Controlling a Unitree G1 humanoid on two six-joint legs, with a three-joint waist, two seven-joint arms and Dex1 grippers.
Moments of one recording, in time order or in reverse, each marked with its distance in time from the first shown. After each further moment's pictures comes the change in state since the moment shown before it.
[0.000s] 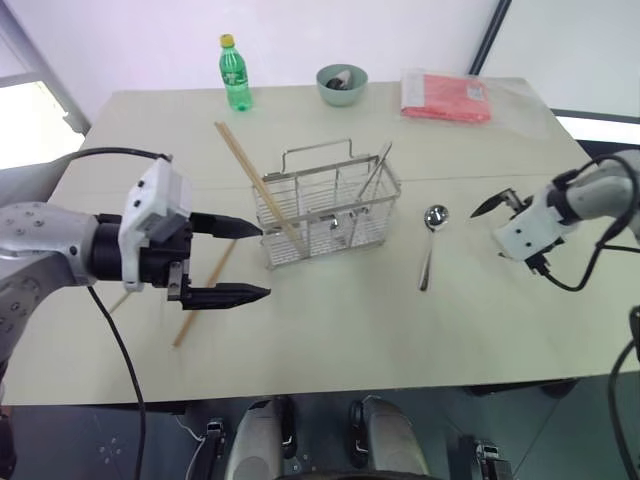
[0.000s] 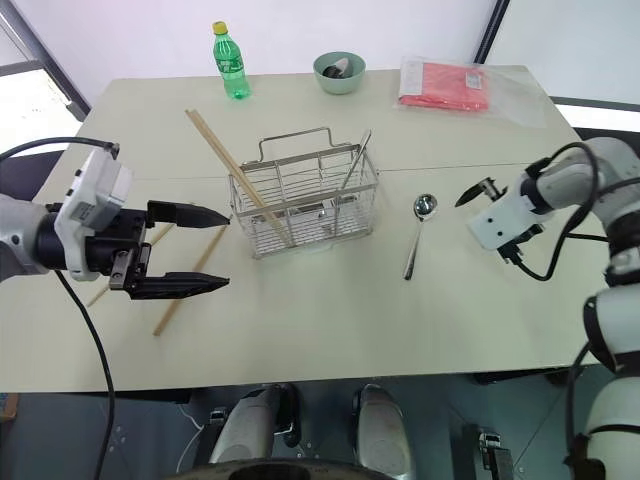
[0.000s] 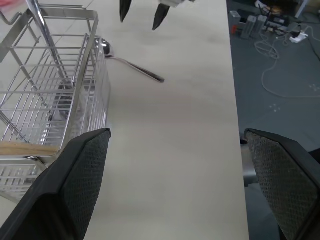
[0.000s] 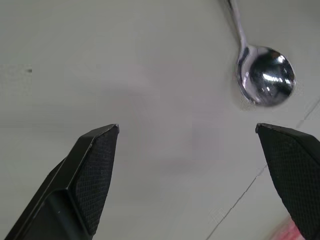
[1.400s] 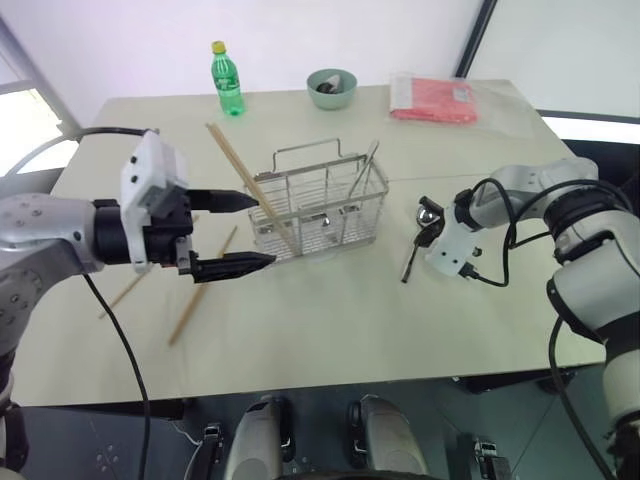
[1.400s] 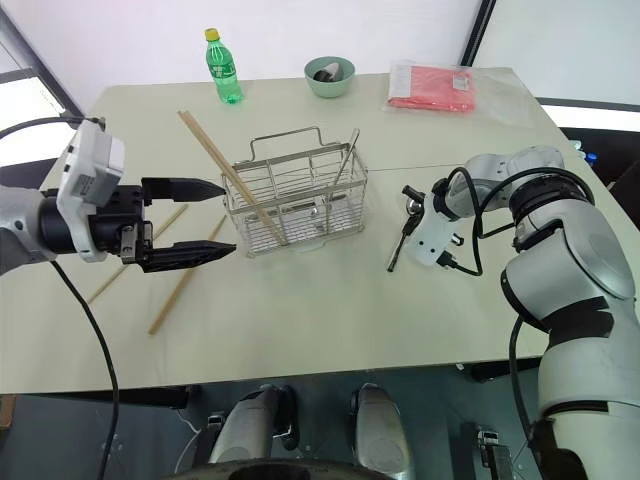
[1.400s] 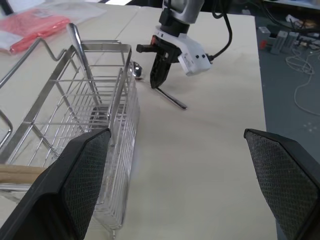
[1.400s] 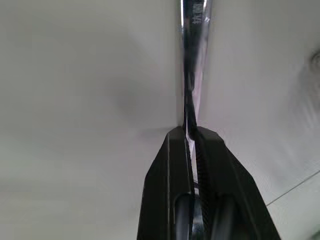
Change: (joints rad) left arm -0.049 -0.032 0.008 0.018 -0.020 0.000 0.147; right arm -0.174 0.256 0.339 0.186 -0.404 -0.089 -0.603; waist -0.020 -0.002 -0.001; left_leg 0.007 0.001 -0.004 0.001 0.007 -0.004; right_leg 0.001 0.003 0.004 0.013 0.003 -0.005
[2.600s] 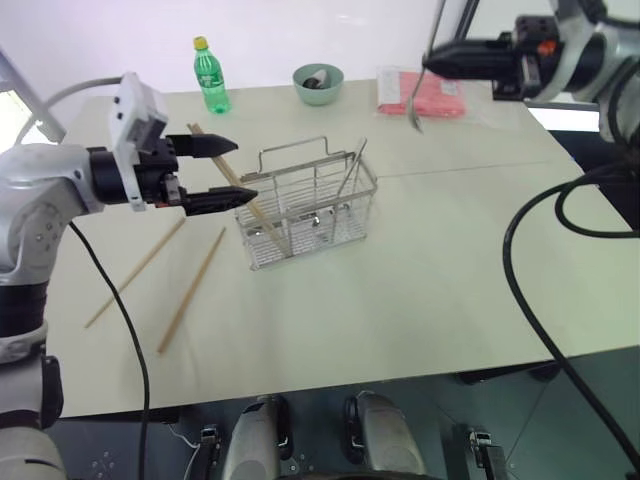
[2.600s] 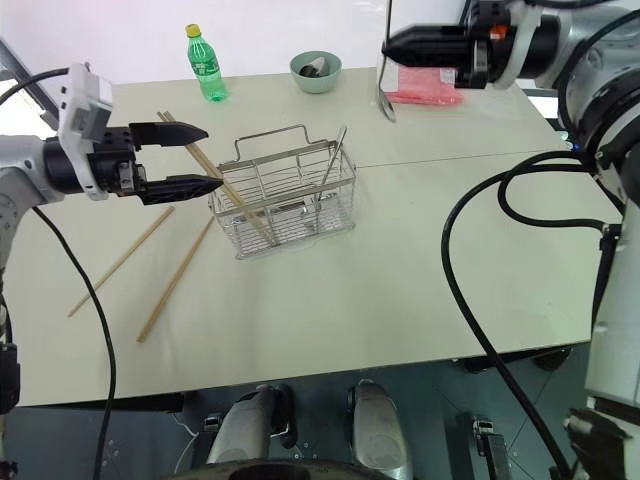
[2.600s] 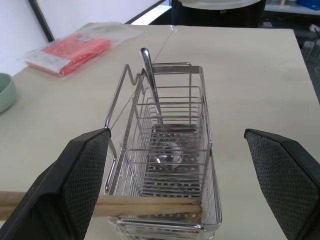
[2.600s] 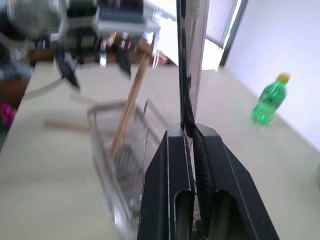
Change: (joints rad) left arm -0.258 -0.106 -0.153 0.418 0.296 -0.200 -0.187; right arm -0.598 -0.078 -1.413 0.795 0.550 0.868 1.022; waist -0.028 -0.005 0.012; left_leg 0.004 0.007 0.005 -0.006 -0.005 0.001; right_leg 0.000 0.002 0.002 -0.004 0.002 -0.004
